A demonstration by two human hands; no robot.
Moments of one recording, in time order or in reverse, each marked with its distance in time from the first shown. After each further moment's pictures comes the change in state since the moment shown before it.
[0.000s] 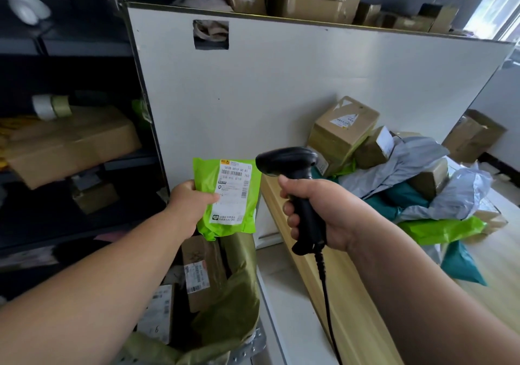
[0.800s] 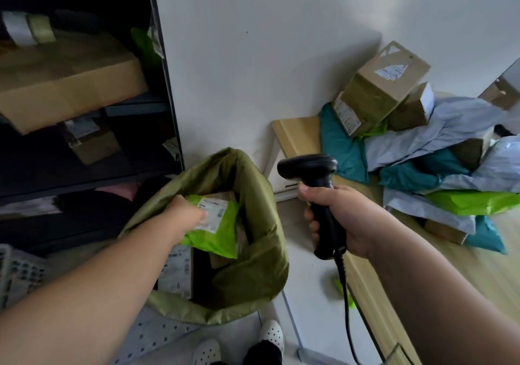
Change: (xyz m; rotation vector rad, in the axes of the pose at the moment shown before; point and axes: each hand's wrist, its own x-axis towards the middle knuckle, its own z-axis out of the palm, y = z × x) left_hand 0.056 -0.123 -0.079 0.500 -0.009 -0.377; right_hand 0.057 0.079 0.020 -0.015 0.095 0.152
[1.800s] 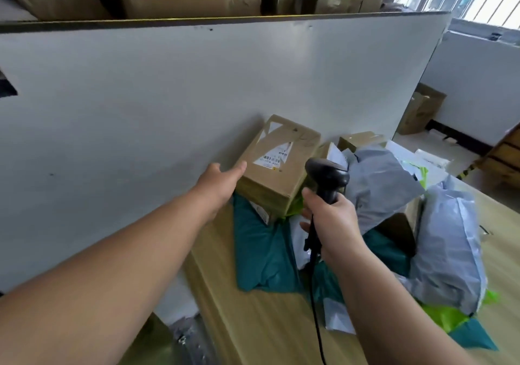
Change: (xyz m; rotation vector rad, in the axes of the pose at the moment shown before) left_hand 0.028 0.401 0.223 0.073 -0.117 0.536; right_hand 0.147 -0.134 -0.250 0.289 0.653 -0.431
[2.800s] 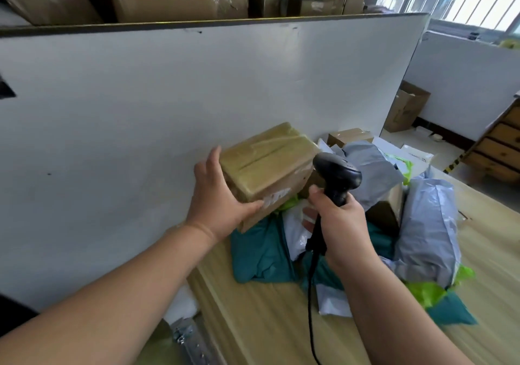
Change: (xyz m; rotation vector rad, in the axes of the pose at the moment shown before) left_hand -0.054 -0.019 0.010 0.248 0.193 0.596; right_hand -0.030 -0.002 -0.024 0.154 0.033 -0.097
